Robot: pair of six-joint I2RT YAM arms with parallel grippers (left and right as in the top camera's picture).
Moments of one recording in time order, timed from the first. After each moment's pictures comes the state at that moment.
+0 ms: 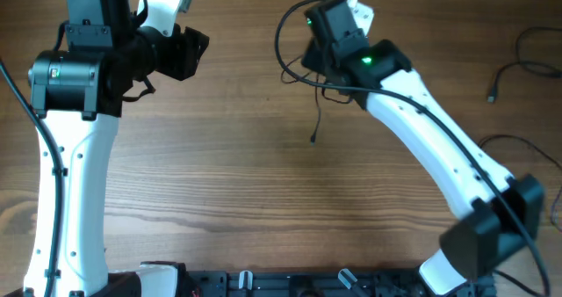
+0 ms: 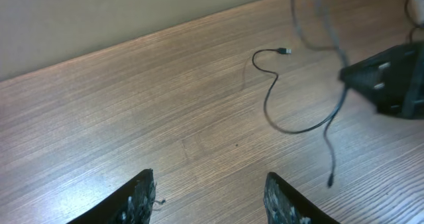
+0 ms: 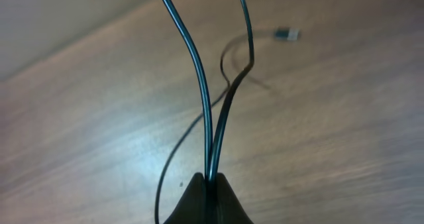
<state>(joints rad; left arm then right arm) -0.08 1.49 1.78 -1.07 0.29 0.23 0.53 1.75 1.63 -0.77 0.27 0.81</state>
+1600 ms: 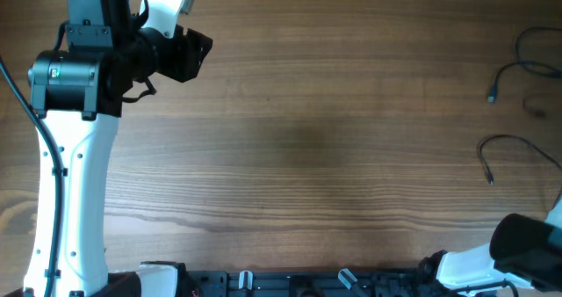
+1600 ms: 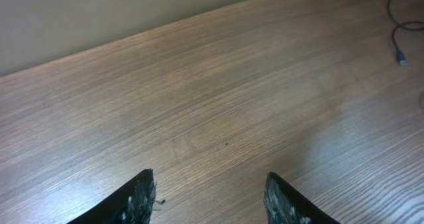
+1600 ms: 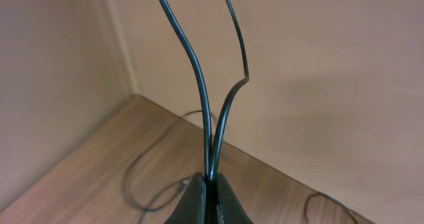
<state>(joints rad) -0.08 1.49 1.78 -1.08 0.34 0.23 -0.49 1.68 2.00 -0.81 0.52 0.20</state>
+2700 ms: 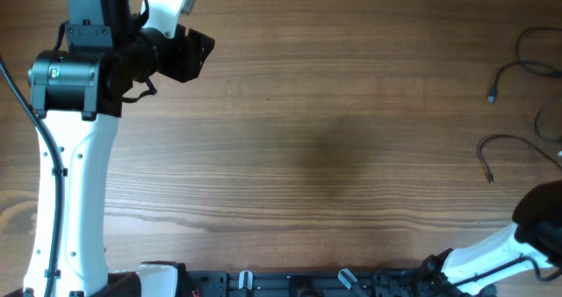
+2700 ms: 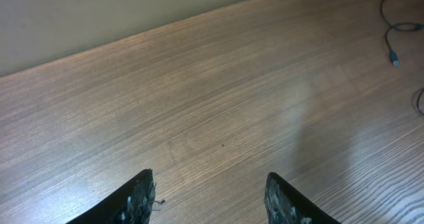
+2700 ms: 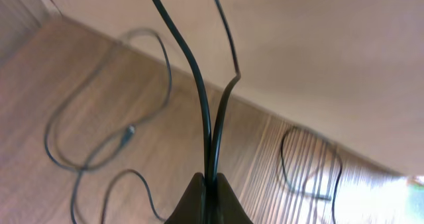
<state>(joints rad) -0.08 1.49 1.78 -1.08 0.35 0.23 -0.68 1.89 2.00 -0.99 0.40 0.27</state>
